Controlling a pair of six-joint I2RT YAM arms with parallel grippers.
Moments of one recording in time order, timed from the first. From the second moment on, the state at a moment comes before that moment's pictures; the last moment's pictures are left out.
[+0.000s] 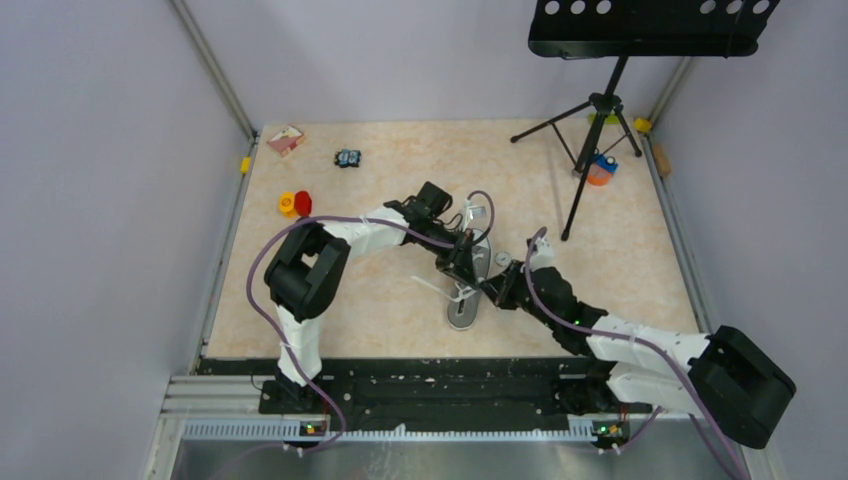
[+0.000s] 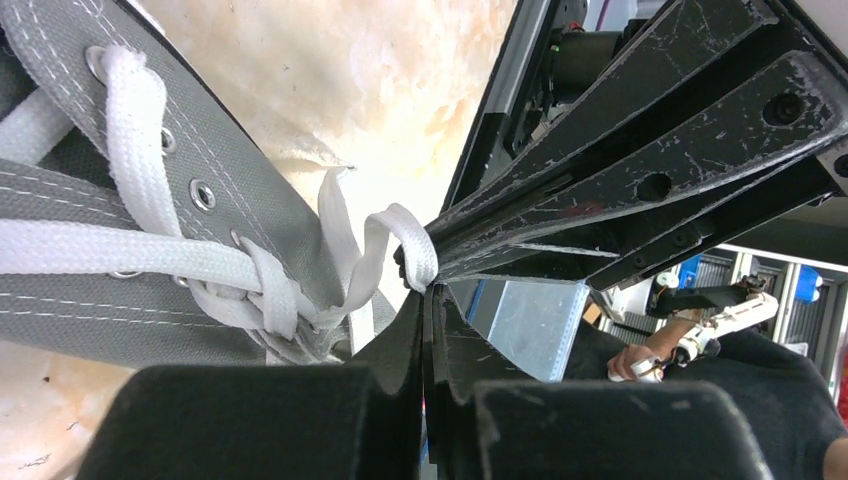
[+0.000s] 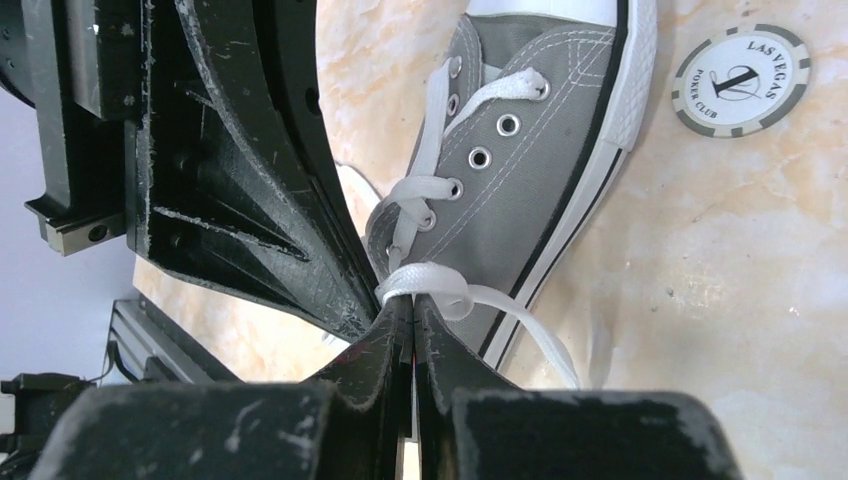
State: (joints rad) left arm -0.66 1.96 1.31 -0.40 1.00 -0.29; right arm 0.80 1.06 0.25 0.43 0.12 0.85
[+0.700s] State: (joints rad) left arm -0.65 1.96 1.36 -0.38 0.97 -0.30; right arm 0.78 0.88 0.18 0.30 0.18 1.32
